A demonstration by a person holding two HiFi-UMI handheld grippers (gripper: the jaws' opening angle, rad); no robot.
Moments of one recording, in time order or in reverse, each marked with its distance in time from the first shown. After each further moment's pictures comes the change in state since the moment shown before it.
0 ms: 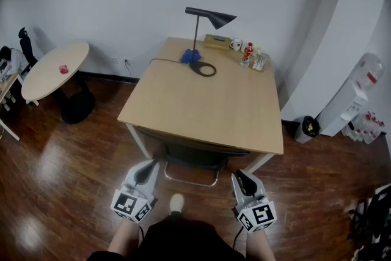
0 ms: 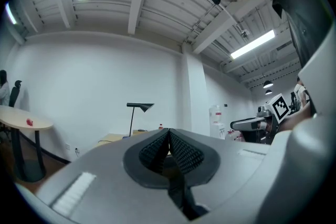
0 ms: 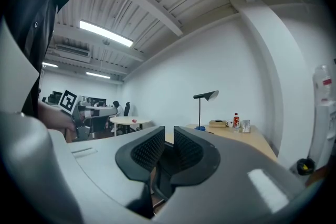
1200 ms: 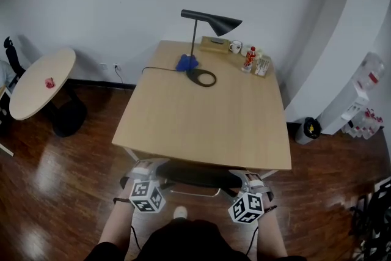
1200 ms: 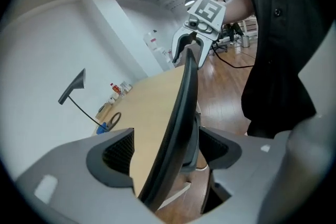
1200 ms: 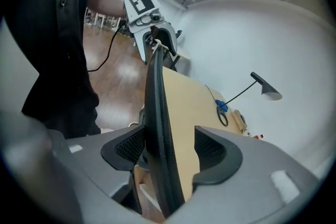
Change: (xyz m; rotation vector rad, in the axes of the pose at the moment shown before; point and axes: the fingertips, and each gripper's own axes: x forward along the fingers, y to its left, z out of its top) left arm 0.115 0.053 -0.146 0.861 0.689 -0.591; right arm 0.139 -0.024 -0.122 -0.793 0.696 0.307
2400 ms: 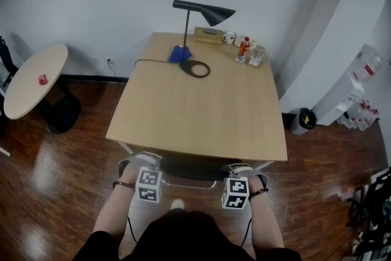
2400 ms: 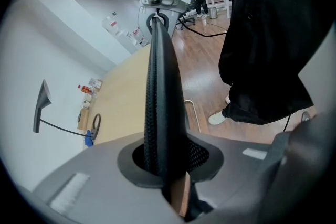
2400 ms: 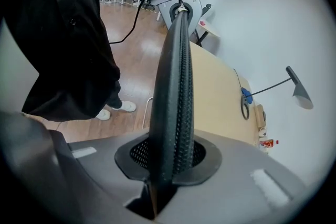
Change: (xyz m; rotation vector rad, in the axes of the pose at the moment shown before) left arm 0.035 -0.023 -0.033 0.322 0.220 -0.214; right arm 0.032 0.024 -0.033 -0.193 0.269 0.231
